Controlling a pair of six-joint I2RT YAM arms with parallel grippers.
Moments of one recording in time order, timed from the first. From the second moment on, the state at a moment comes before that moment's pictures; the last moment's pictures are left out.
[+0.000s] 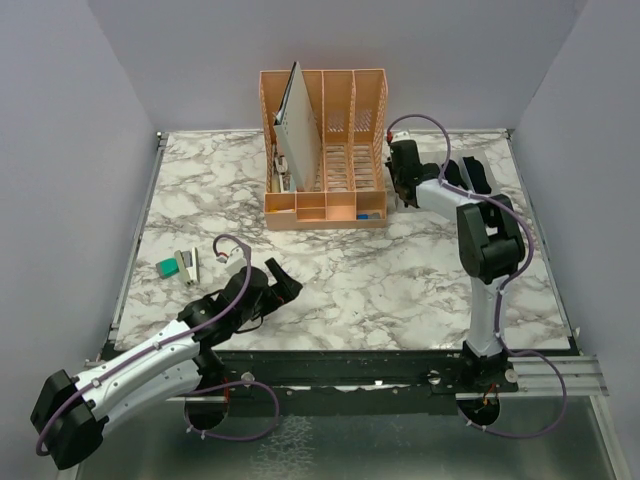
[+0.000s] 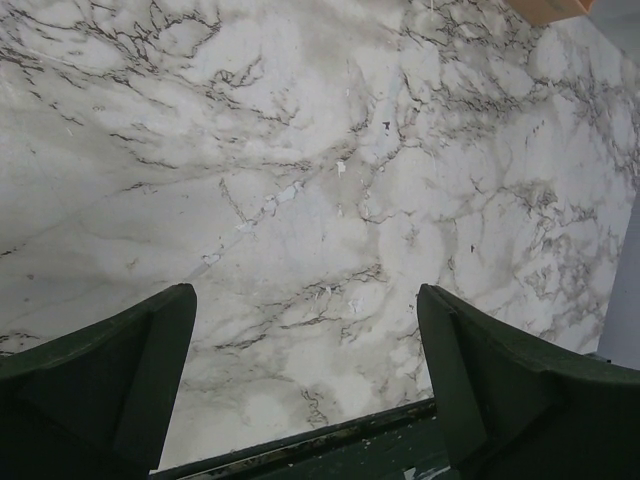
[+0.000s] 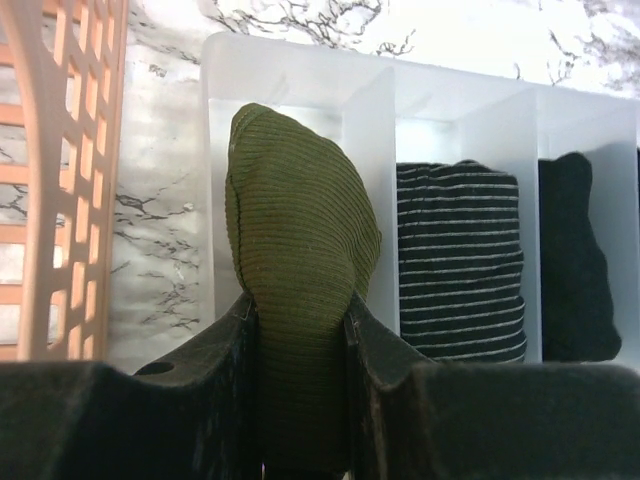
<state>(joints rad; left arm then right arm) -0.81 0.72 0.37 -0.34 -0.27 -1.13 0.33 2.09 1.46 -0.03 0.44 -0.12</state>
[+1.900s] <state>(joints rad) -0.78 0.77 0.37 -0.30 -0.20 -1.14 0.19 2.08 1.55 -0.12 -0.04 -0.09</state>
